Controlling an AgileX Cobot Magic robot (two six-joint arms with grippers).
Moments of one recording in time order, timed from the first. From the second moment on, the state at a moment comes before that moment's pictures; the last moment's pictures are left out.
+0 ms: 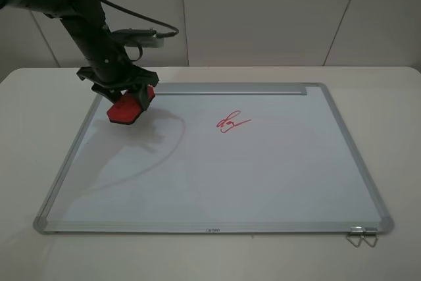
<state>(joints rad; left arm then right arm) -0.32 2.07 -1.45 -0.15 0.79 0.08 0.00 -0.01 -0.52 -0.01 1.06 0.06</state>
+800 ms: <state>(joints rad) -0.32 1.74 -0.94 -0.12 0.64 -0.21 0.00 -0.01 -0.52 -0.01 1.06 0.06</state>
